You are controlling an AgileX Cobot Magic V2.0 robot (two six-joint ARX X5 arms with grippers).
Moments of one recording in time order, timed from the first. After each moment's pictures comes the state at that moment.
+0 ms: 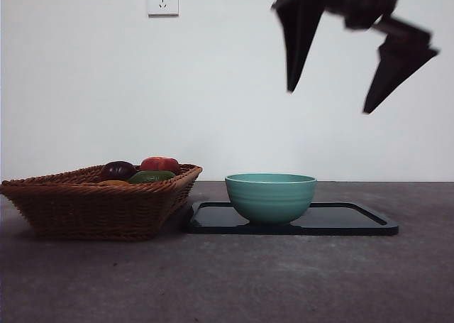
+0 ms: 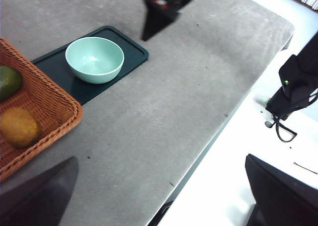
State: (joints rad) left arm -0.51 0.57 1.14 -1.15 0.44 0.09; right arm 0.49 1.58 1.46 -1.07 -0.16 0.28
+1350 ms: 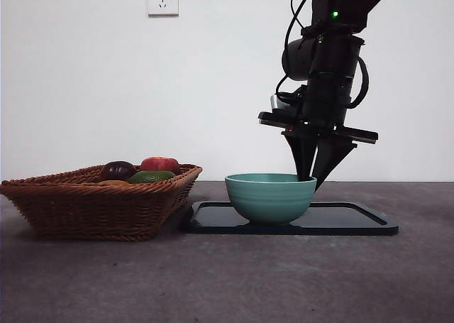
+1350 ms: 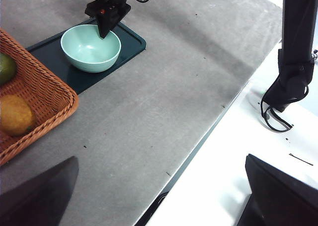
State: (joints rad) left arm -0.51 0.57 1.14 -1.19 0.44 0.09; right arm 0.37 2.09 1.76 -1.02 -0.16 0.21
